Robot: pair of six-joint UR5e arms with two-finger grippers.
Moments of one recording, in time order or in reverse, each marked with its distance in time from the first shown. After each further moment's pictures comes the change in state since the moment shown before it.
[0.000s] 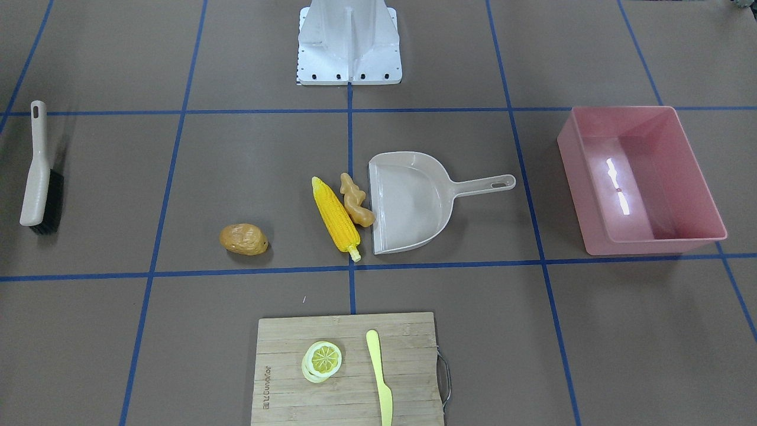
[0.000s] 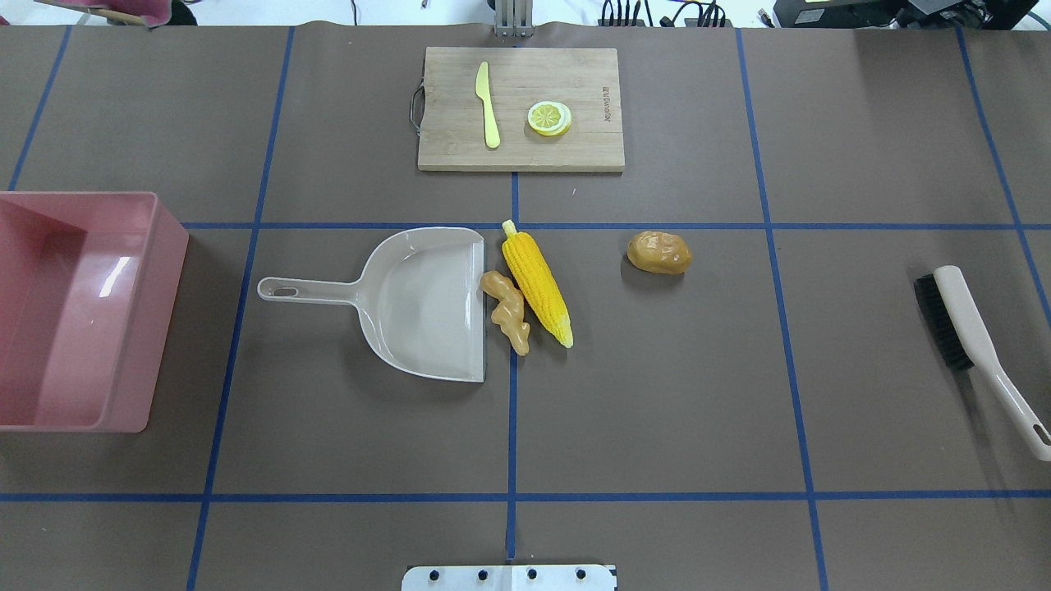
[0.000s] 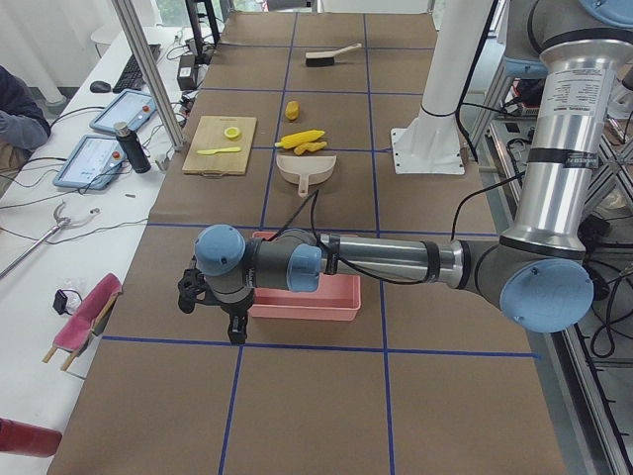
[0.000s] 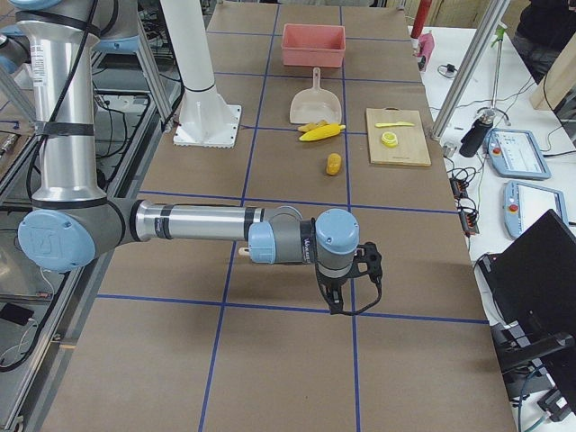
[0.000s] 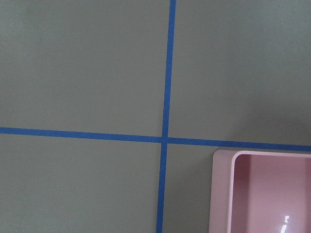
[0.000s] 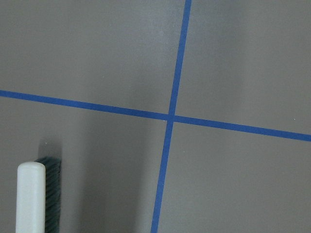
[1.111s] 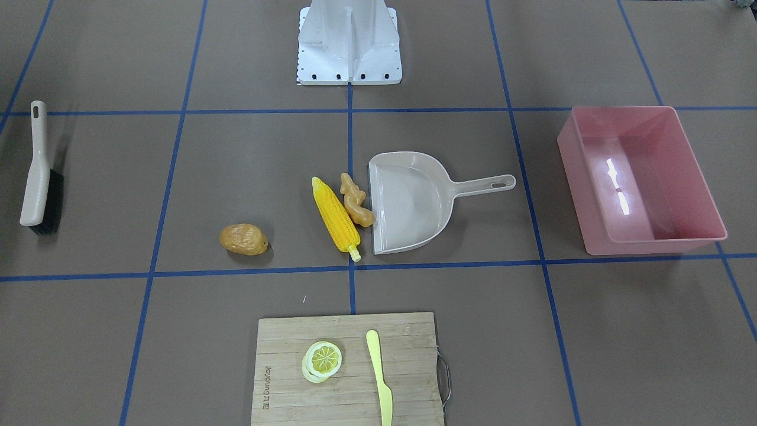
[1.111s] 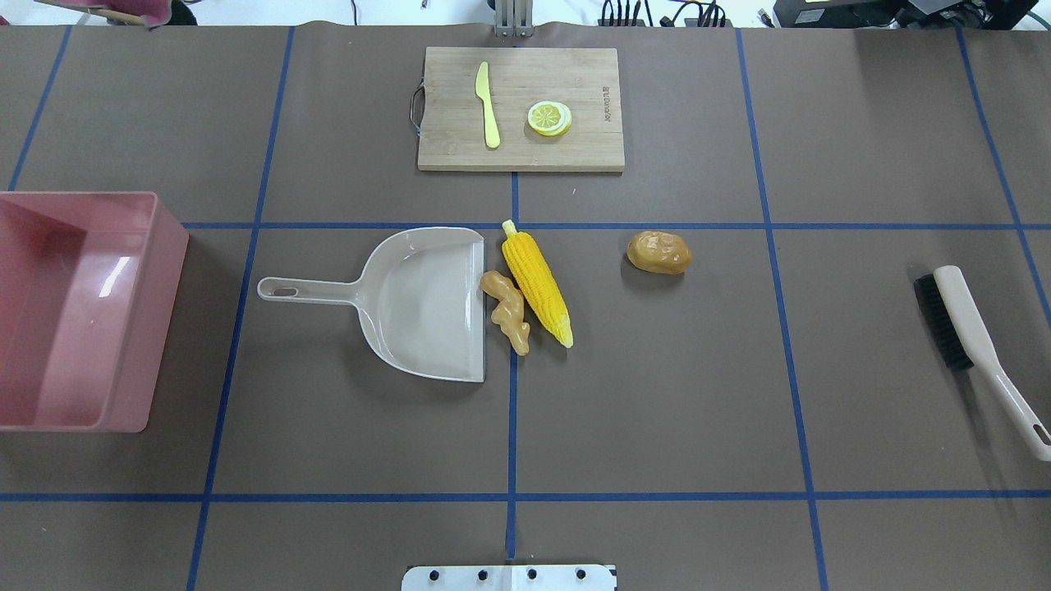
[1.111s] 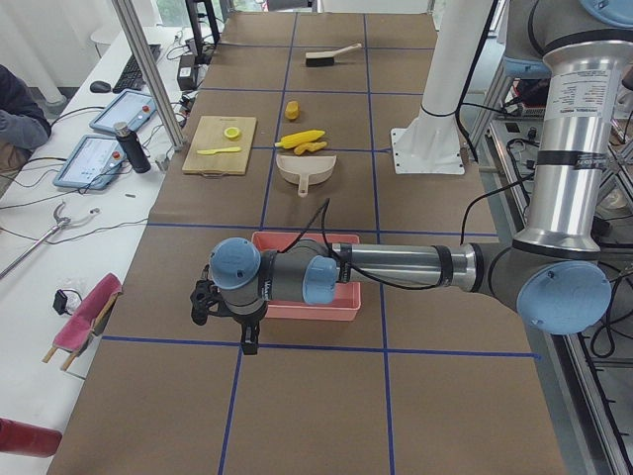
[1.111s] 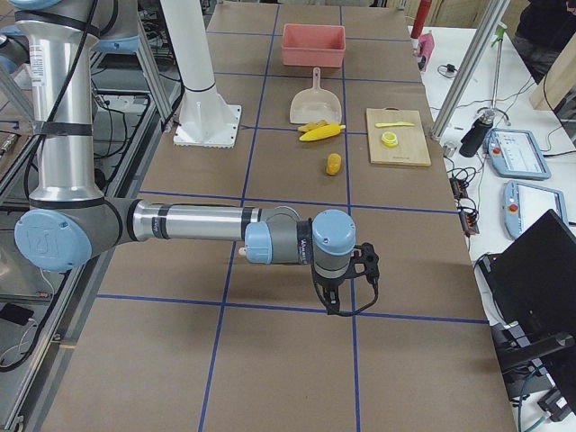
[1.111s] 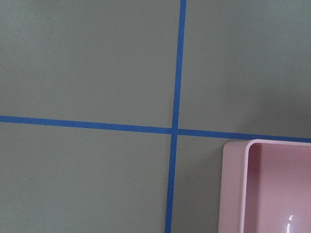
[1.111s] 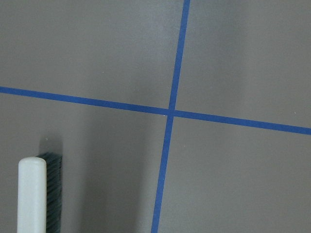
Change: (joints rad) left arm -0.006 0.060 -0.017 -0.031 -0.002 0.000; right arm 0.003 -0.014 0.014 -0.008 0.002 0.000
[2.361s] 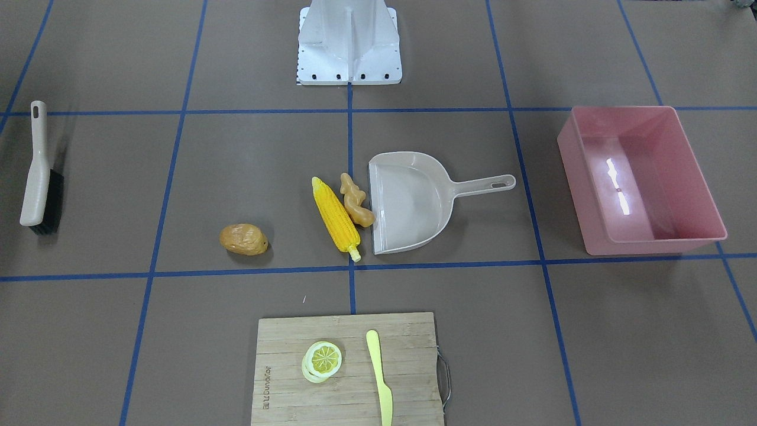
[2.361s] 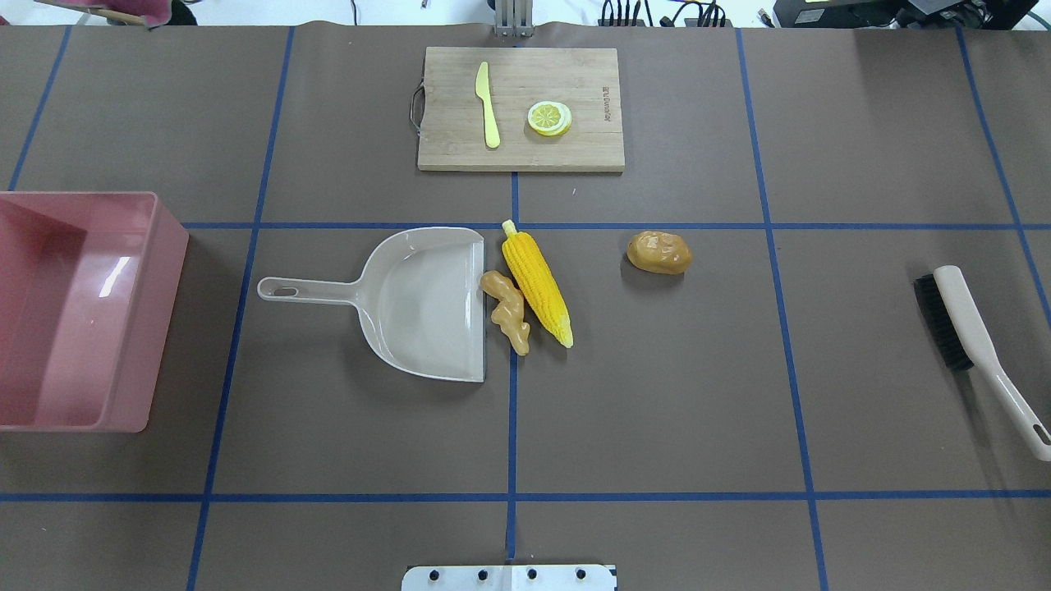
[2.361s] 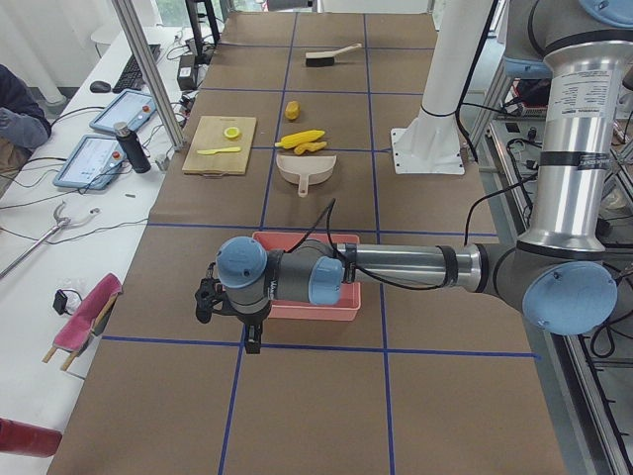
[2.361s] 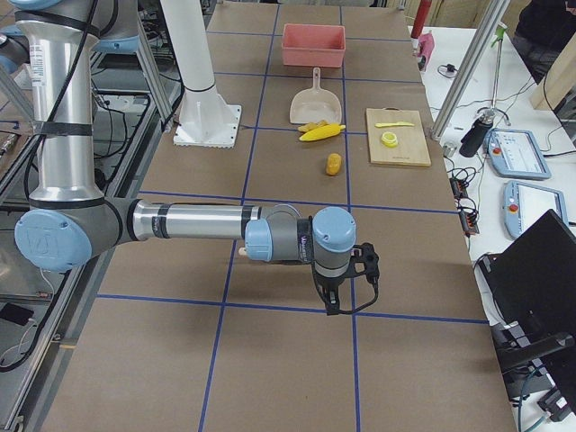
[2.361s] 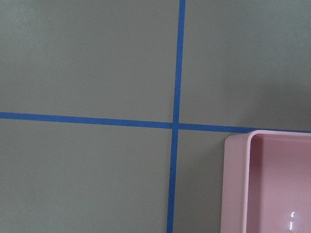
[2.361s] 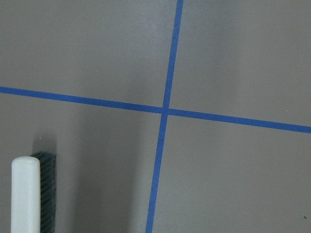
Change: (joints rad) left arm 0.003 0.021 -0.024 -0.023 0.002 -0.002; right arm -0.001 0.001 0.013 -0.018 -0.026 0.001
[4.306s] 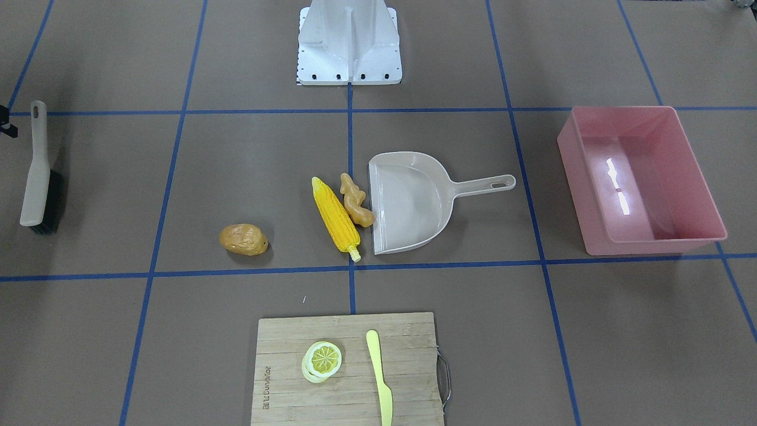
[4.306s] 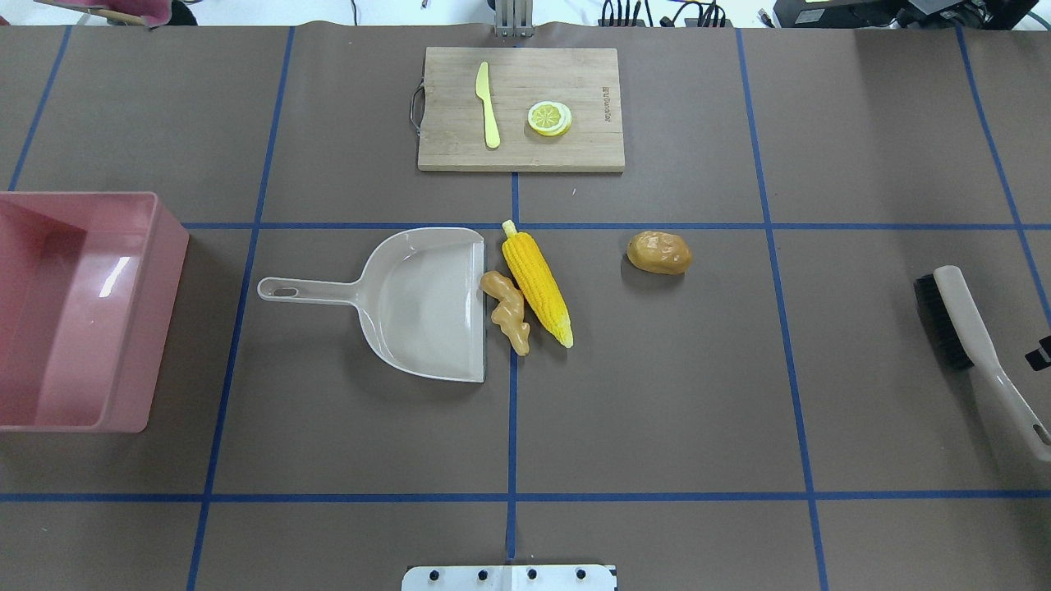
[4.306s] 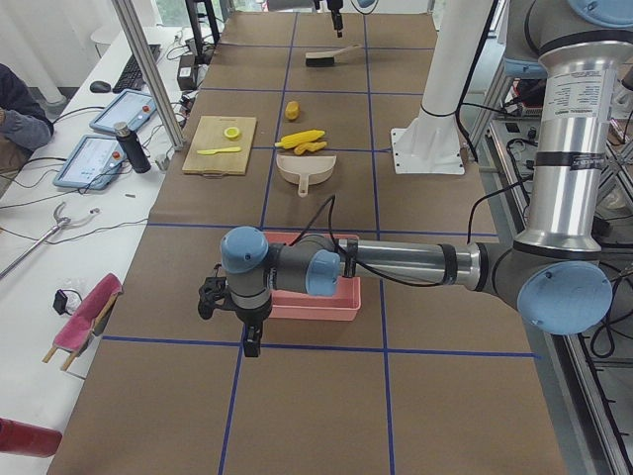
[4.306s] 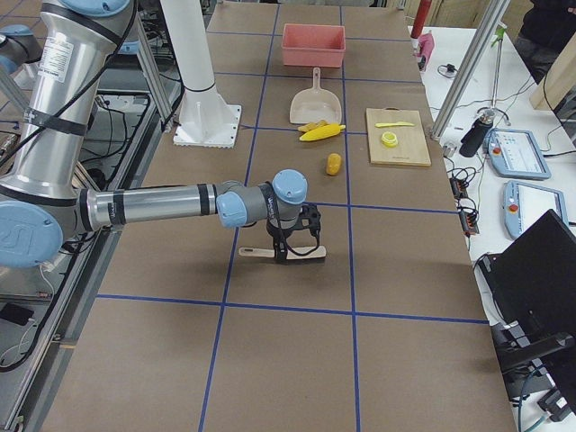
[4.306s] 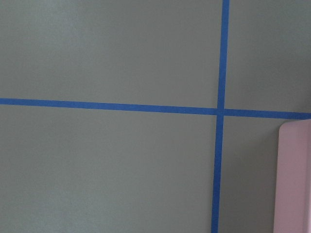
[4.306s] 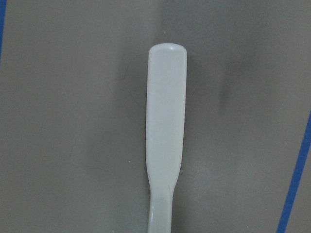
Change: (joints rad) left arm 0.070 0.005 -0.069 -0.008 0.158 0.004; right arm -0.427 -0.283 0.310 0.123 0.016 0.327
